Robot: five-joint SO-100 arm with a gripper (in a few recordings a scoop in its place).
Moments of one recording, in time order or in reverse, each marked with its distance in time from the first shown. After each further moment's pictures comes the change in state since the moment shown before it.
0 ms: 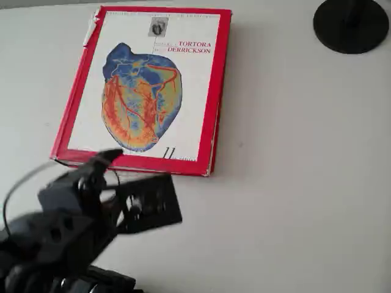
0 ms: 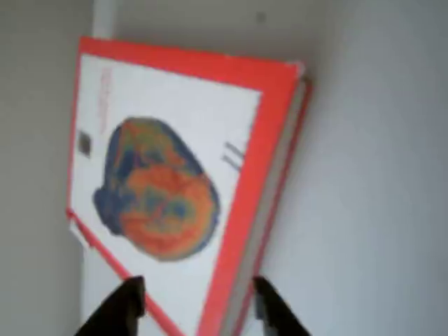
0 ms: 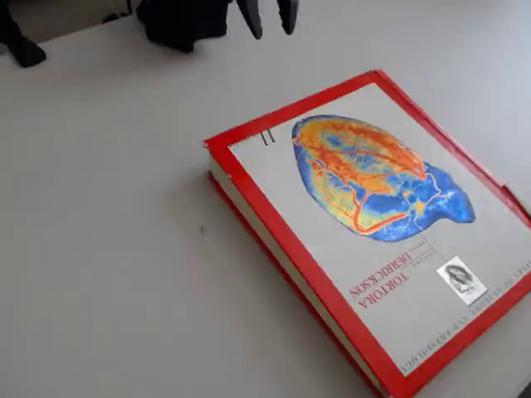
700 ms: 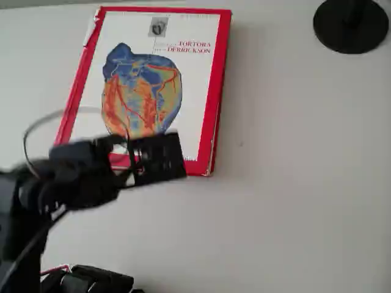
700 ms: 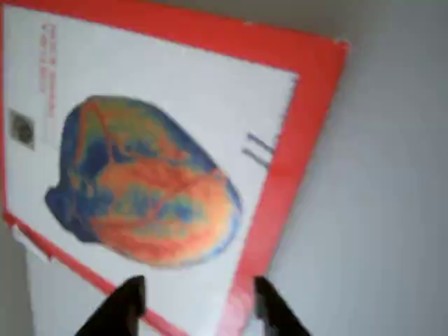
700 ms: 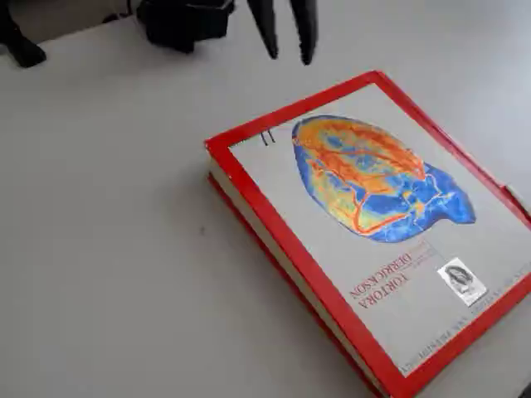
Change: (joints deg) arm -4.0 -48.2 -32.0 0.6 -0.2
